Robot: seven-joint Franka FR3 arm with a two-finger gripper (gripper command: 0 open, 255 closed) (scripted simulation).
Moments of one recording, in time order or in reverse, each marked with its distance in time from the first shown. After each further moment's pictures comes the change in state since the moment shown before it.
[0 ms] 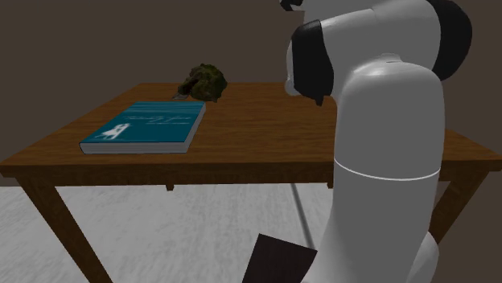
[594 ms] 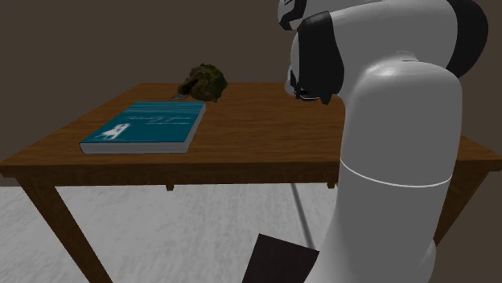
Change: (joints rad) arm 0.038 -0.054 0.006 -0.186 -0.037 0.146 0.015
